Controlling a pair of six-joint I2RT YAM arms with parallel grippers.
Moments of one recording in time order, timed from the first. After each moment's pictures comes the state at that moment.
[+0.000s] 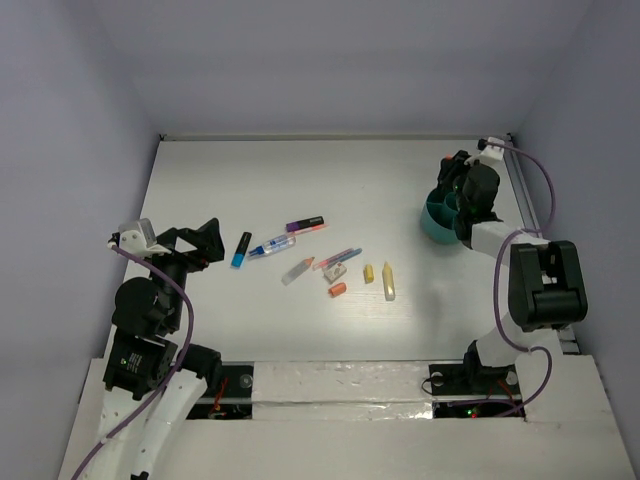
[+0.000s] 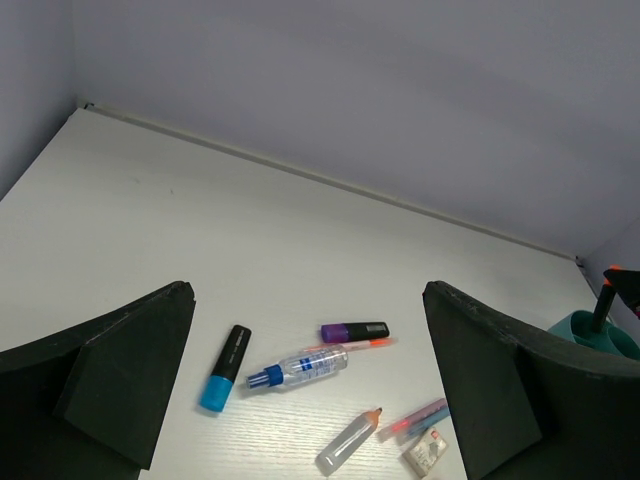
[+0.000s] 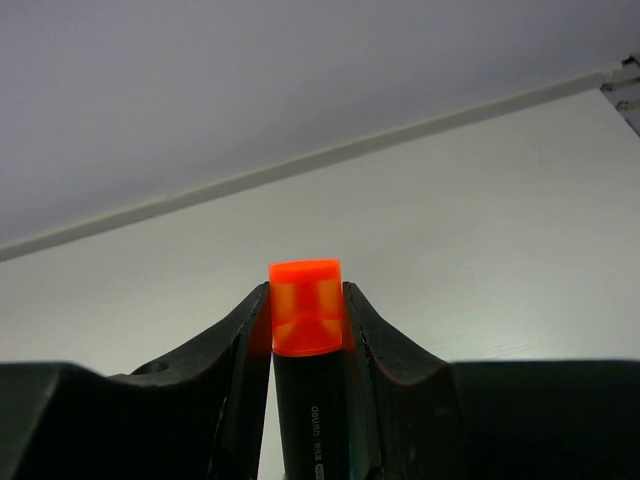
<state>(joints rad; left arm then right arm) -0.31 0.32 0.74 -0.33 -0.30 -0.37 0.06 1.62 0.86 0.73 0.14 0.32</state>
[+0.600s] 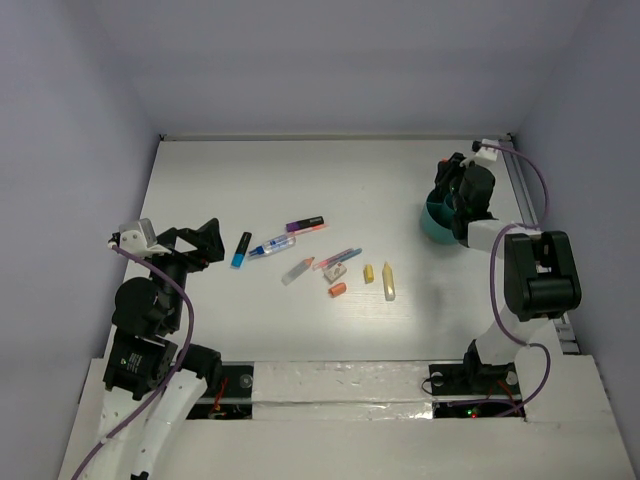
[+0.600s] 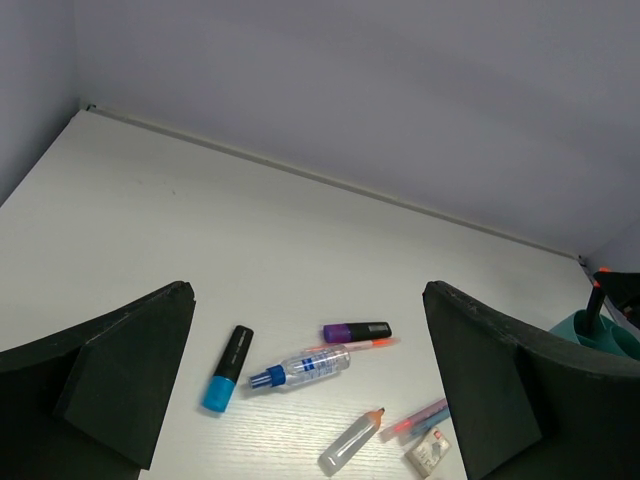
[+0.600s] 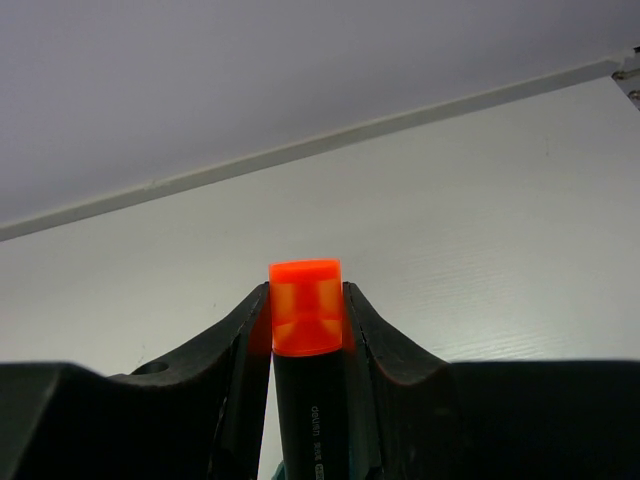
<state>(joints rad) -0.31 0.32 0.74 -0.33 -0.30 -0.36 0.05 1.71 0.88 0.76 0.13 0.29</state>
